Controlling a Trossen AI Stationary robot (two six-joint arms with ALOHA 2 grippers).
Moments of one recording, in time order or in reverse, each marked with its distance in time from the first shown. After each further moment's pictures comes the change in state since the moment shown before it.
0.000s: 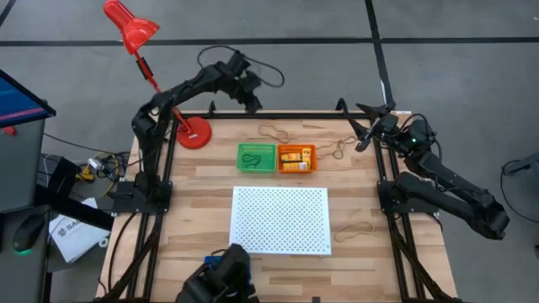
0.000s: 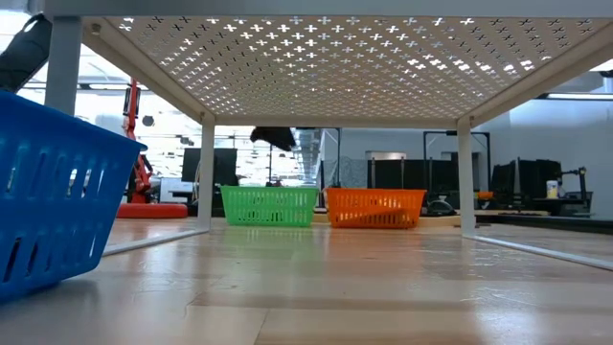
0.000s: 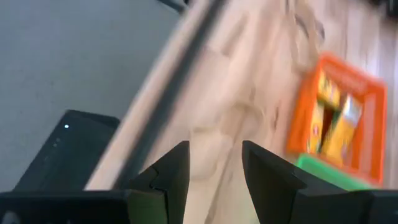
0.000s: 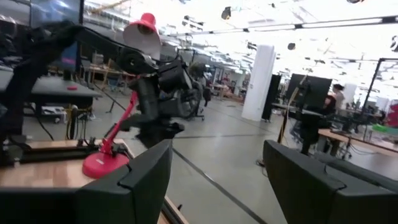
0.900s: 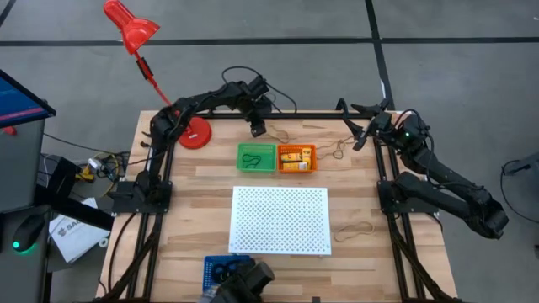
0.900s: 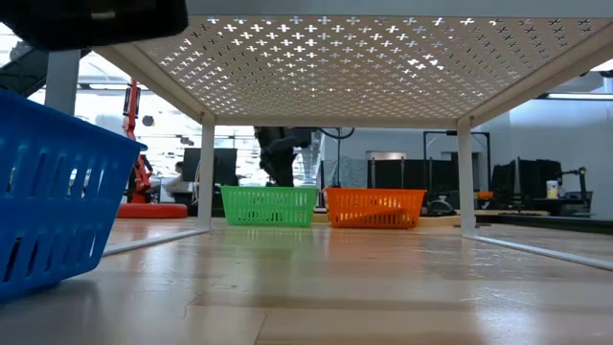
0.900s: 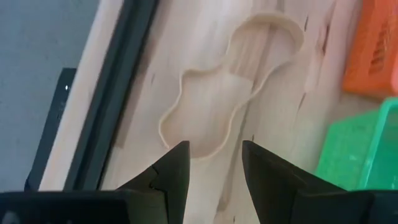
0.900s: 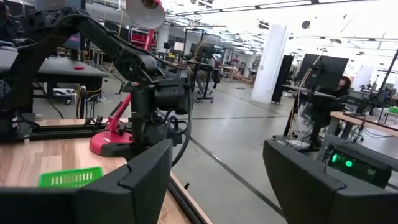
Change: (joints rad) left arm -0.132 0.163 0.001 -0.065 -0.219 0.124; right arm -0.072 0.080 0.000 0.001 -0.105 -0.001
